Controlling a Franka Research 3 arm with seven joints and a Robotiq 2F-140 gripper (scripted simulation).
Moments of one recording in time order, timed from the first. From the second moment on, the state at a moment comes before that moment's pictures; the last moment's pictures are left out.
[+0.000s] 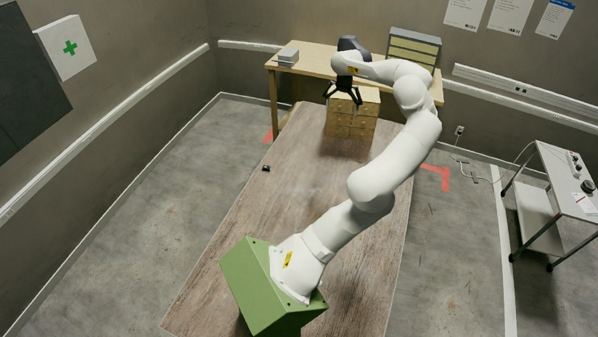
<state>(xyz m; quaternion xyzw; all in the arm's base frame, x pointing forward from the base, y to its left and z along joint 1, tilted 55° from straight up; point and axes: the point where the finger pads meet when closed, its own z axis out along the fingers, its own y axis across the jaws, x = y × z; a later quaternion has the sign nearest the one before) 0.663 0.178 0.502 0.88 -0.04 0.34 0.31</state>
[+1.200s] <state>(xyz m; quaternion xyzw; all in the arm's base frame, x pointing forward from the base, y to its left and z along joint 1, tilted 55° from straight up) 0.665 0.176 0.503 0.86 -0.22 0.40 0.24</state>
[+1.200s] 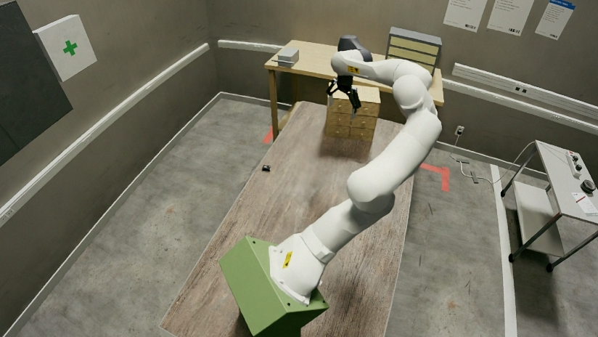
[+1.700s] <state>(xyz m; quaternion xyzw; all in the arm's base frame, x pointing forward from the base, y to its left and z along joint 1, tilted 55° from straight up) 0.665 0.175 0.503 0.84 -0.30 0.42 0.20</state>
